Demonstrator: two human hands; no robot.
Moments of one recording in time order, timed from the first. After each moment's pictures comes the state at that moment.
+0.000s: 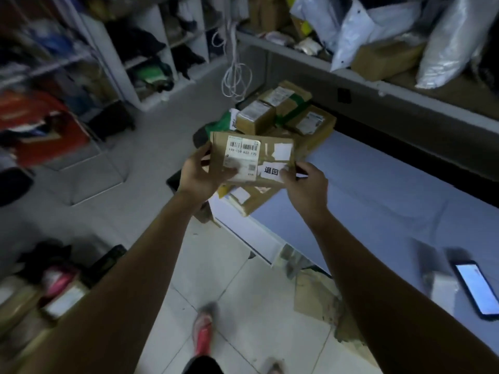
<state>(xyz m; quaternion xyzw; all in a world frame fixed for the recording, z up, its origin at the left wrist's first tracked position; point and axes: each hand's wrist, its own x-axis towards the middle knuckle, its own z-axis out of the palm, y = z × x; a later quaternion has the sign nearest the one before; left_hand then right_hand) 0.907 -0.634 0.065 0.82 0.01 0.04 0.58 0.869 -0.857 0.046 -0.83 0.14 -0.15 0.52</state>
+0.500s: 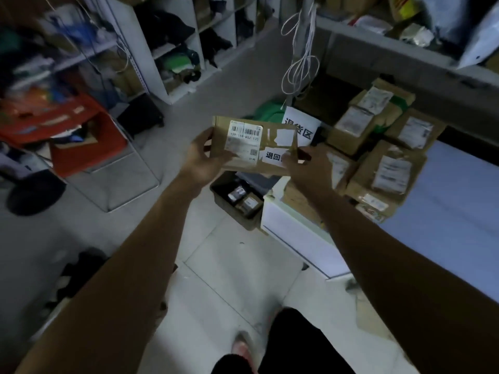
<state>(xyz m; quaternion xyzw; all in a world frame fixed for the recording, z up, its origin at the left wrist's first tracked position) 1.097 -0.346 0.045 0.82 0.00 0.00 0.58 1.069 -0.571 0.025 -0.84 0.16 -0.07 0.52</state>
